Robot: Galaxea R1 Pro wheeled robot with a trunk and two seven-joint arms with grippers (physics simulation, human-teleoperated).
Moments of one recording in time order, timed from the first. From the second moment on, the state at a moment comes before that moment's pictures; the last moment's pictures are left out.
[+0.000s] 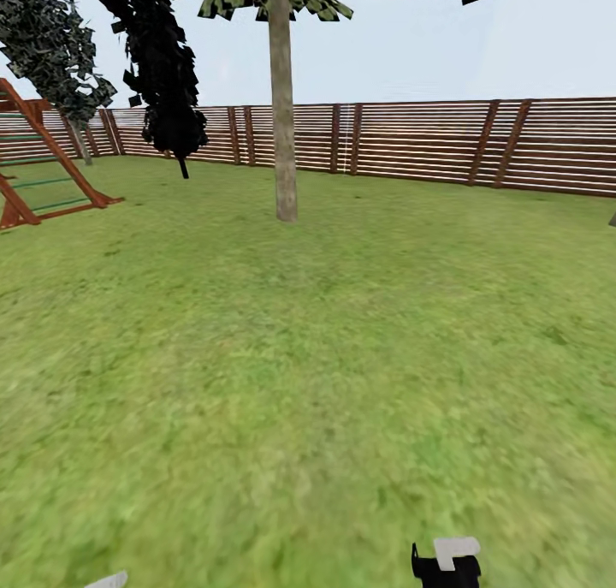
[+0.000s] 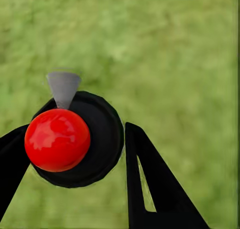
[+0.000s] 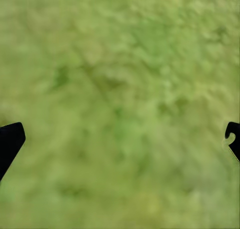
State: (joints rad) left arm -0.32 0.19 -0.05 -0.09 0.34 -0.52 0.11; right arm -0.44 -0.01 0.25 -0.04 -0.06 -0.49 -0.31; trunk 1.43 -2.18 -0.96
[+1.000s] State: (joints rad) left arm -0.32 0.19 -0.05 -0.09 0.35 -0.52 0.11; right arm -0.44 -0.01 0.25 -0.04 -0.06 -0.49 -0.31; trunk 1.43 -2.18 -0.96
